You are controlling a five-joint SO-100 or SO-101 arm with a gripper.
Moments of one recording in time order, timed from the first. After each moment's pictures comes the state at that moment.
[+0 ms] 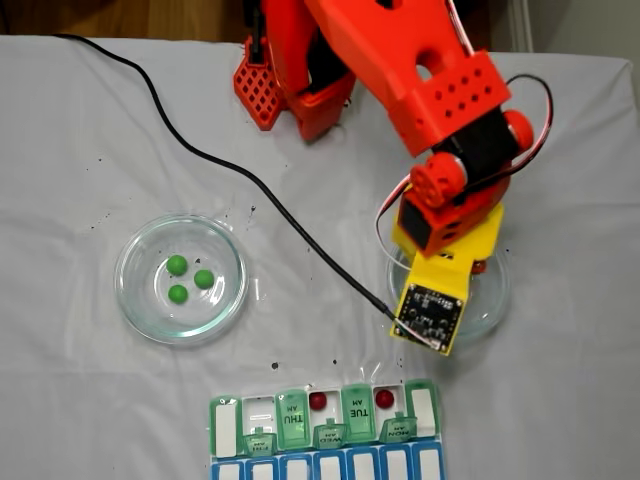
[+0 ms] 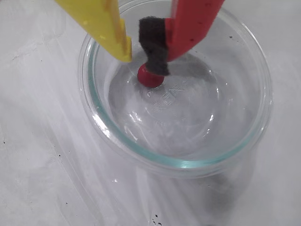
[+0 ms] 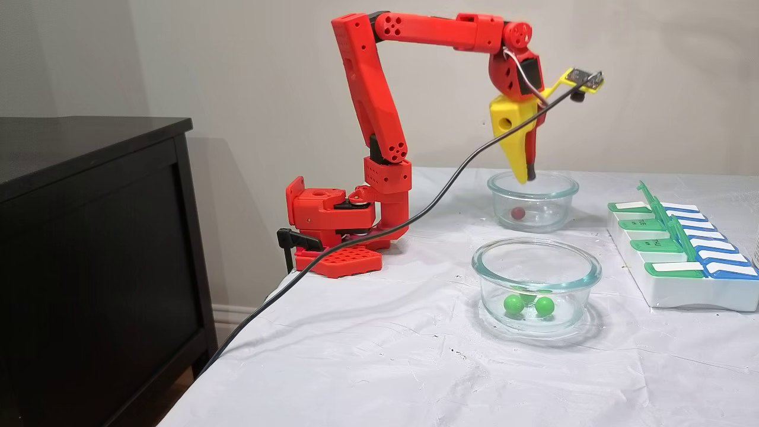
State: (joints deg) arm -32.7 122.4 117.4 62.7 -40.3
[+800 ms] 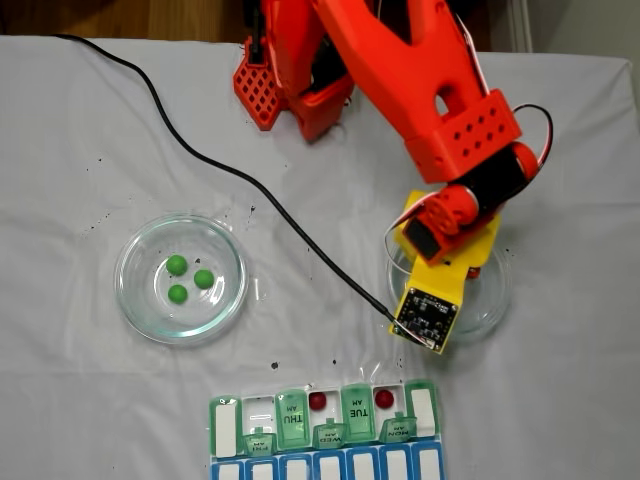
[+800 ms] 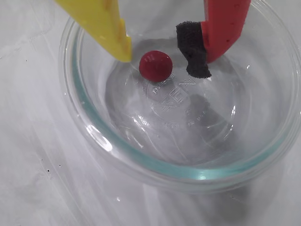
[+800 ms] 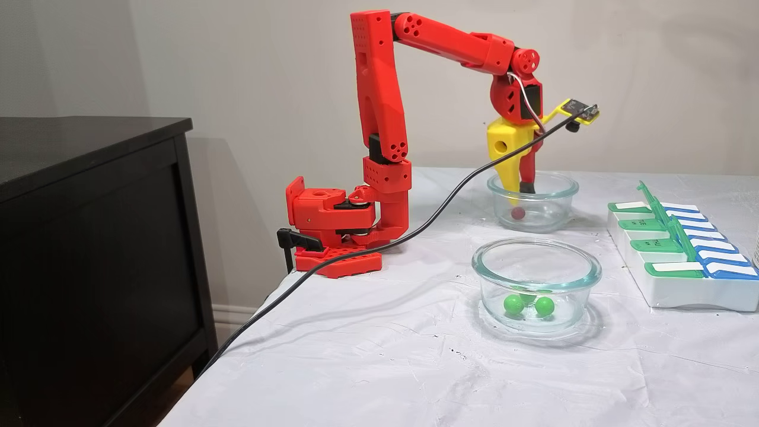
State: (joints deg) arm -35.2 113.5 117.2 65.9 -35.7
